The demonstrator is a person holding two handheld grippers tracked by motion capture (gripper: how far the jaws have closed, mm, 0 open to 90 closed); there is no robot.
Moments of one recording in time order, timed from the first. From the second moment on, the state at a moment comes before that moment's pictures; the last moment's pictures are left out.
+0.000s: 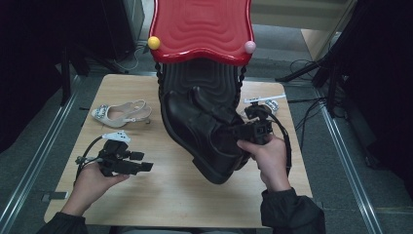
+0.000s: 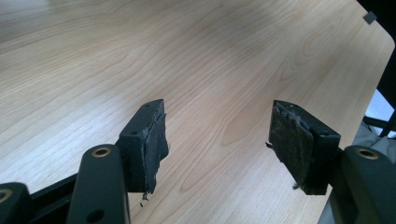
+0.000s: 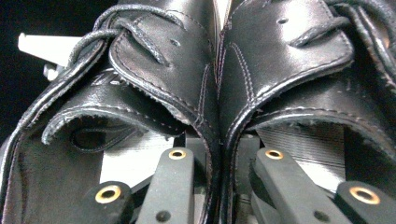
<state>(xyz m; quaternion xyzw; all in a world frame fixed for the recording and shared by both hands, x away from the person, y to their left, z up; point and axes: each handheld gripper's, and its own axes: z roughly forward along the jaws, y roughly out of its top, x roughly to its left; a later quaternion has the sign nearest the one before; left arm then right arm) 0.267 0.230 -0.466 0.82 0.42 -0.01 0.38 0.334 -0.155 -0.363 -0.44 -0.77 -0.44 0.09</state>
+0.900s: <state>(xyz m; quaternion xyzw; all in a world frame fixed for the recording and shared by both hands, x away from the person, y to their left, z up) 0.280 0.205 -0.469 0.85 0.37 -0.04 0.38 0.411 -0.092 -0.373 -0.59 -0.64 -0.48 -0.10</state>
